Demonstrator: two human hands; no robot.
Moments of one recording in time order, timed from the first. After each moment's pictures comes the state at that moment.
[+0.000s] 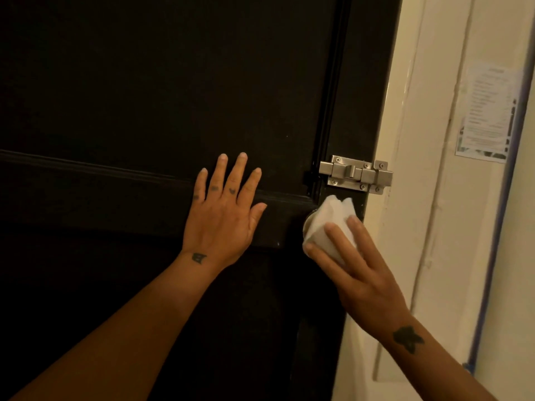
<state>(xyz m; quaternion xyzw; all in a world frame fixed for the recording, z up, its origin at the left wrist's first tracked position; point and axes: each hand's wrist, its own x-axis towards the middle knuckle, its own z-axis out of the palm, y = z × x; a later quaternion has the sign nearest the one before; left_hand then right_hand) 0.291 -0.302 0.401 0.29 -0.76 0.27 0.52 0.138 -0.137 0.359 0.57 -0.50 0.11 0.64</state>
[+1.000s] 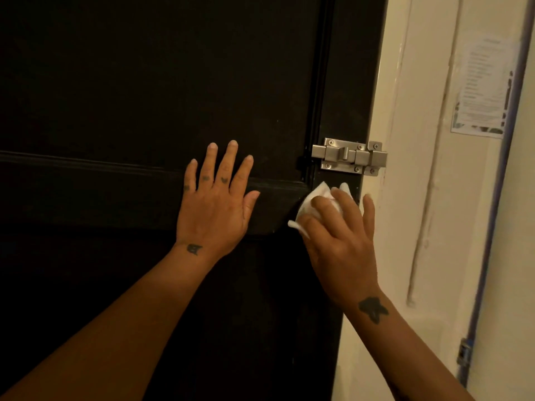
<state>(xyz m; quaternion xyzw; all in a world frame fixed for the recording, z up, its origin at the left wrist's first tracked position) 0.291 -0.303 0.400 0.28 -0.76 0.27 0.52 0.174 -0.161 0.371 0.49 -0.56 0.24 0.62</state>
